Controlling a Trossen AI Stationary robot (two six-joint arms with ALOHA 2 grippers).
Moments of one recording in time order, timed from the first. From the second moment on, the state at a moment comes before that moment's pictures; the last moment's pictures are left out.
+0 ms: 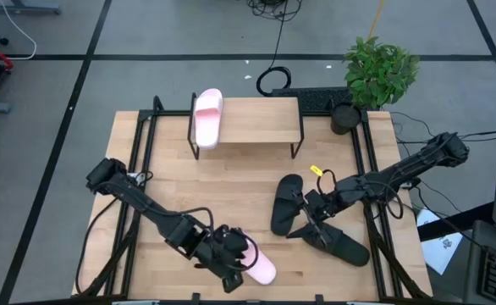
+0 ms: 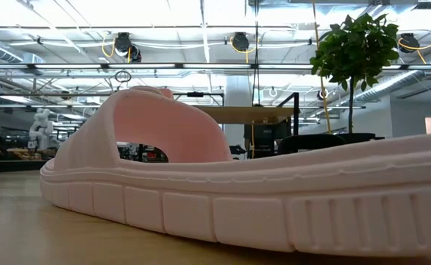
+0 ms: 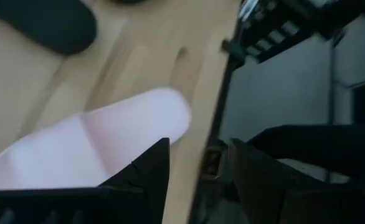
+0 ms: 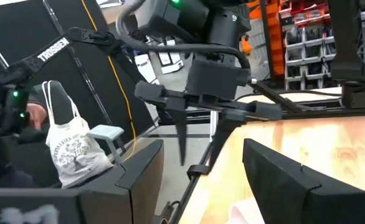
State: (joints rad) left arm -0.58 1.84 1.63 -0.61 -0.16 -0.95; right arm 0.40 1.18 0.75 0.38 -0.08 0.32
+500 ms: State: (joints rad) left arm -0.64 2.17 2.15 -0.66 -0.31 -1.08; right arm 0.40 0.77 0.75 0.07 -0.08 0.24
